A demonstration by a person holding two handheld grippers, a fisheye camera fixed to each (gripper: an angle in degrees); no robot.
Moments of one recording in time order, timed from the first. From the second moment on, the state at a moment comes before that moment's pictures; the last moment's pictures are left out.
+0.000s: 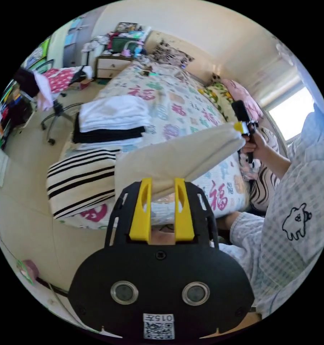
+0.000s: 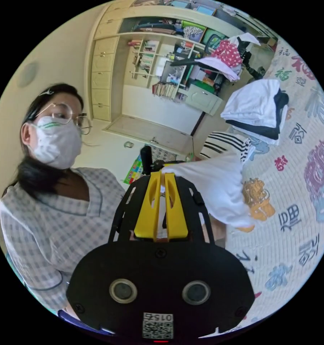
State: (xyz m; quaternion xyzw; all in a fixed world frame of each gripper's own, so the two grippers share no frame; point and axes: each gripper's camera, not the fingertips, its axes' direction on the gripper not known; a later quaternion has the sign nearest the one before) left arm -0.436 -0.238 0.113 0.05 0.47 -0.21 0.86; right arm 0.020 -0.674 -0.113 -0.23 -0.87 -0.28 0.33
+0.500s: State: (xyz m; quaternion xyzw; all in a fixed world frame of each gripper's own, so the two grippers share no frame) left arm -0.203 -0.404 0.052 0.19 0.66 0.05 0.72; right arm 0.294 -0.602 0.010 -0.17 -0.87 -0.09 0.46
